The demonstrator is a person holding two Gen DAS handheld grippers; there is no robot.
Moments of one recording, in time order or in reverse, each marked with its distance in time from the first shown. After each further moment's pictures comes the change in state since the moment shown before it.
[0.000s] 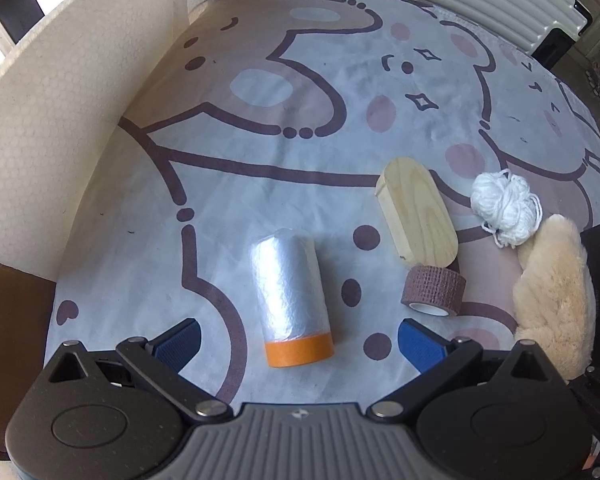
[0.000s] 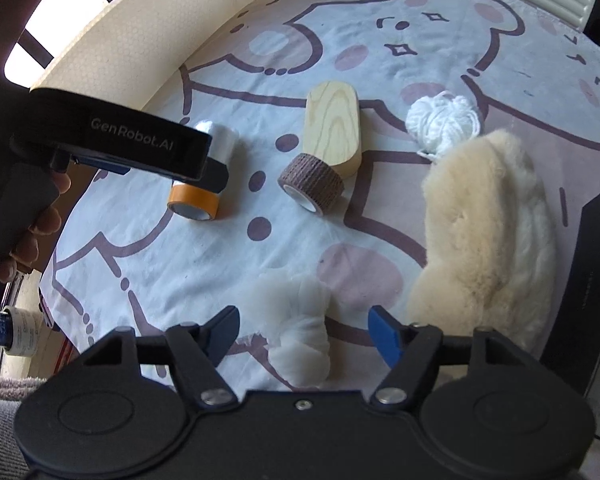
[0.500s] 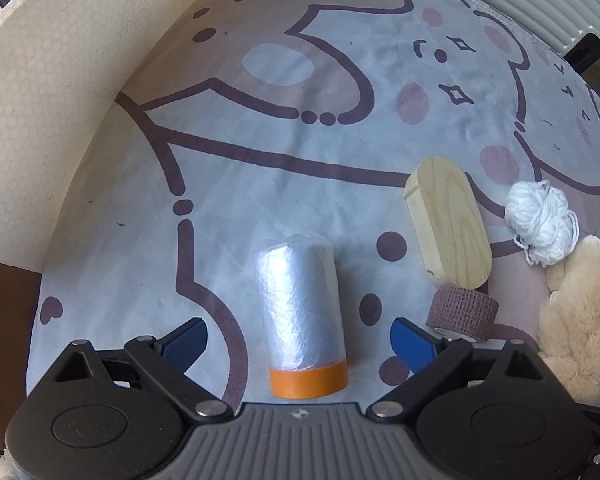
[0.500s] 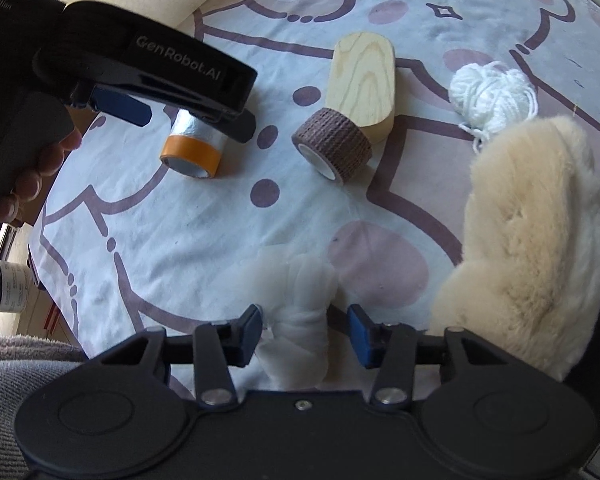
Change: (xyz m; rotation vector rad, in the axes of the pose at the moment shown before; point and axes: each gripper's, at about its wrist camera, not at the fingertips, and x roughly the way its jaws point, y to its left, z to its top) left arm 0.033 0.008 0.014 -0.060 0.057 0.007; right arm 0.031 0.003 0.006 -0.099 0.121 0.000
